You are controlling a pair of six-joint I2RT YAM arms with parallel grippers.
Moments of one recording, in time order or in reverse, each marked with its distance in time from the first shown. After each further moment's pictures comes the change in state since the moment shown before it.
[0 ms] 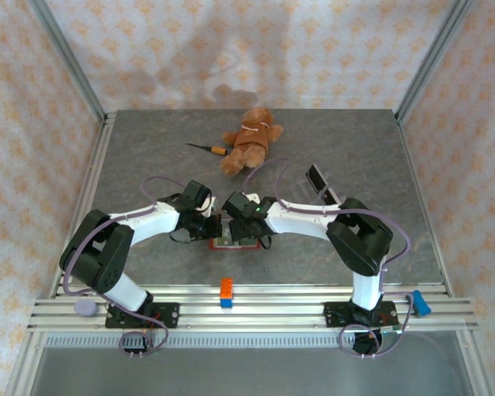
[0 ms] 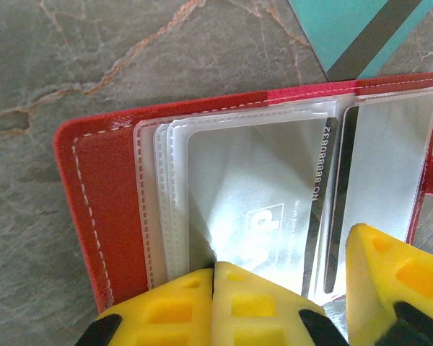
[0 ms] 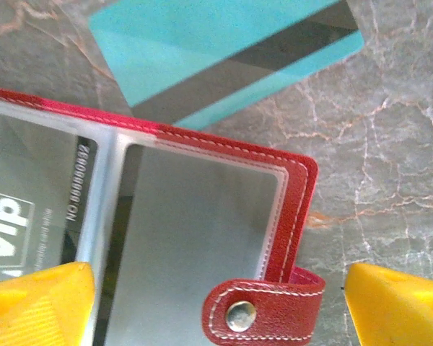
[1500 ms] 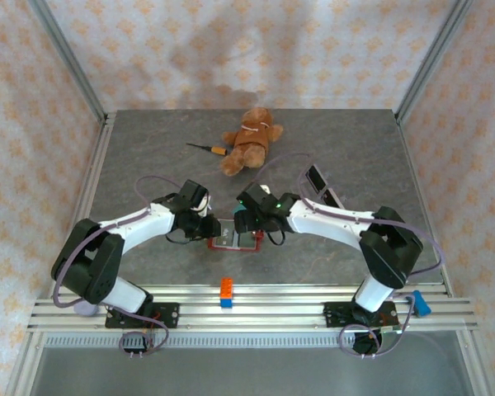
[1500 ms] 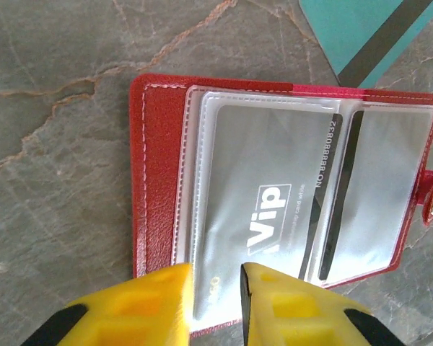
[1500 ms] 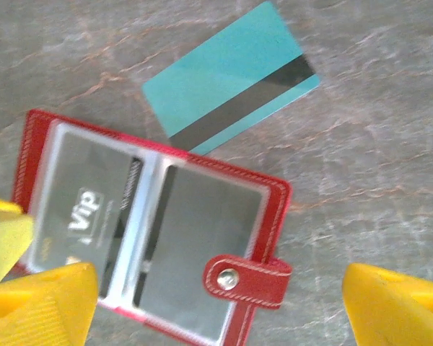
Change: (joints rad) left arm 0.002 -0.089 0.003 -0.090 -0.042 -0.034; right arm -0.057 -0.206 -0.100 0.050 -0.125 0.005
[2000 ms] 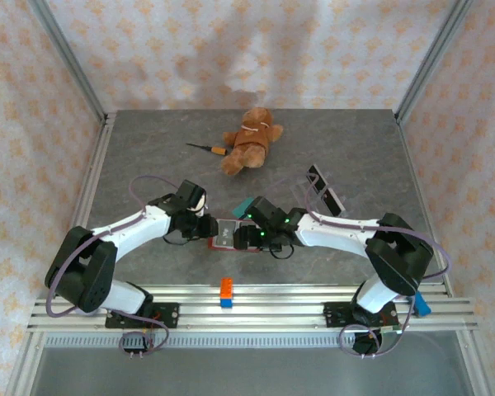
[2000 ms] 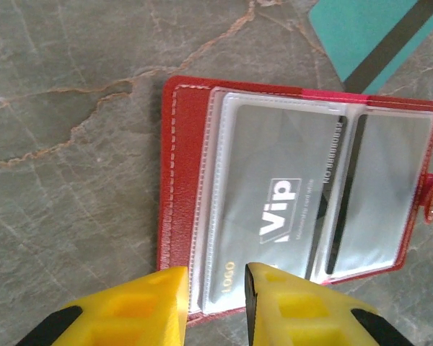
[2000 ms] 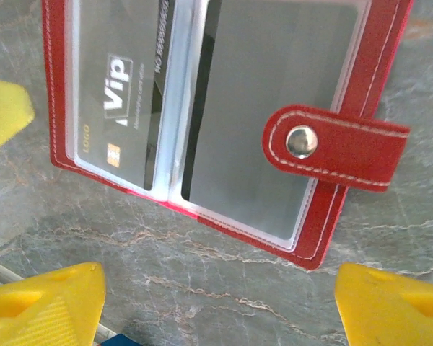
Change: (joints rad) left arm 0.000 -0.051 -0.019 -0.018 -0.055 -0.011; right arm 0.027 -0.073 -0.214 0.164 -0.257 0.193
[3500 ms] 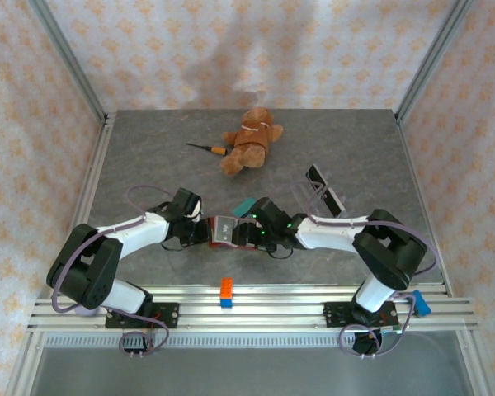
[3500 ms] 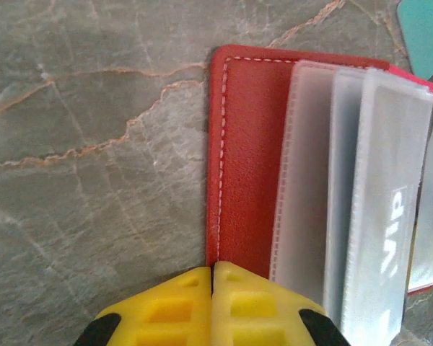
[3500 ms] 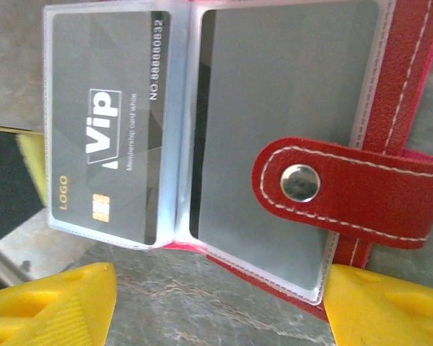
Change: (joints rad) left arm 0.033 0.019 -0.114 0.155 0.022 -0.042; right arm -0.045 0.048 -0.118 0.334 -0.082 0.090
